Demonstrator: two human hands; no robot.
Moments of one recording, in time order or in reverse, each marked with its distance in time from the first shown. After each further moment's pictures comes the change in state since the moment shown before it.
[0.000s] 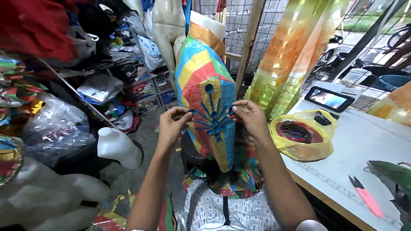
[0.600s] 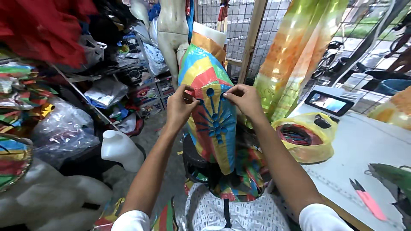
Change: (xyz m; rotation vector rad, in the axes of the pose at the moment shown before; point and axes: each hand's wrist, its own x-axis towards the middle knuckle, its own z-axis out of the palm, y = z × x) left_hand 0.055 0.027 0.010 0.467 -0.013 0.306; right_hand 0.073 -0.023 0.005 -0.395 -0.016 -0.195
